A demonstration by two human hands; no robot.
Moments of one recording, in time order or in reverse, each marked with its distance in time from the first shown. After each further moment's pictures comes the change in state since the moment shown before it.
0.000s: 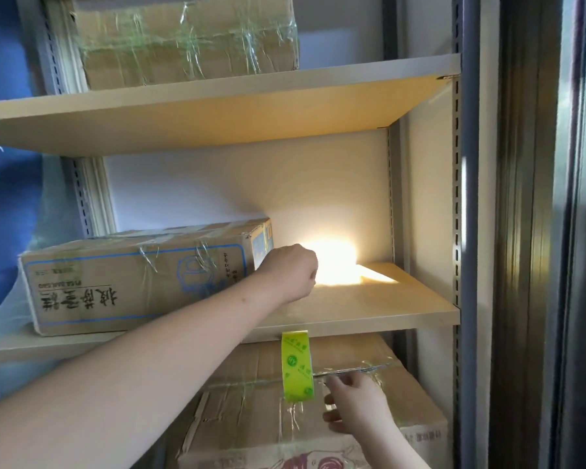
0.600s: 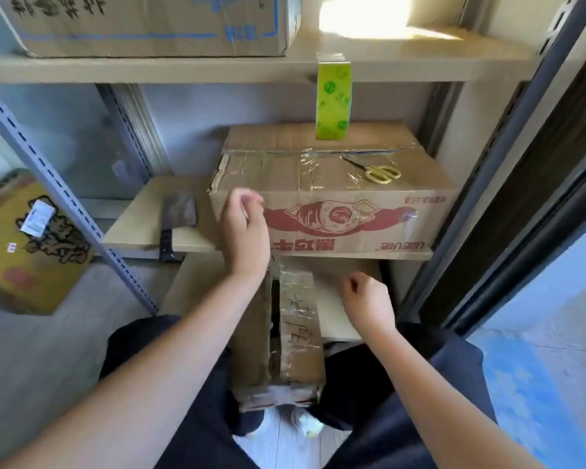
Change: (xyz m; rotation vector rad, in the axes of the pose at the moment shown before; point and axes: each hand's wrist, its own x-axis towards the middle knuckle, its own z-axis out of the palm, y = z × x) left_hand -0.274 0.073 0.176 -1.088 0.589 -0.874; right_hand -0.068 0.222 0.015 -0.606 0.009 -0.112
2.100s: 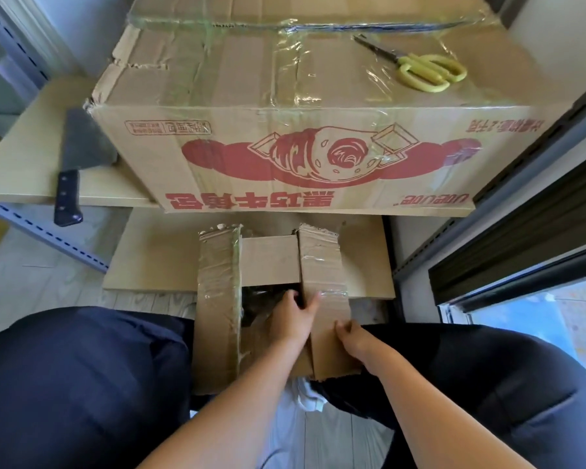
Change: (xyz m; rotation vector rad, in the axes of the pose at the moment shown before) left_hand -0.171 -0.241 0.112 0.527 -0.708 -0.759; right_hand 0.032 0.180 0.136 0.009 -0.659 0.793
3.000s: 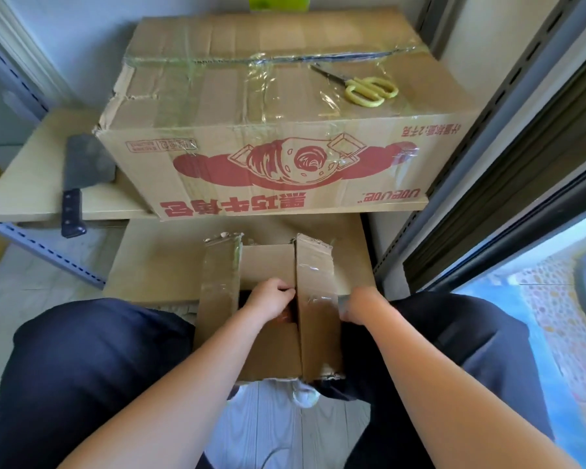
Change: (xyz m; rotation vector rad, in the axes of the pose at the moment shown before) left_hand -0.016 0.039 -0.060 0.047 -0.284 0.042; right_hand -0.078 -0.038 -0.060 -0.701 0.197 -0.190
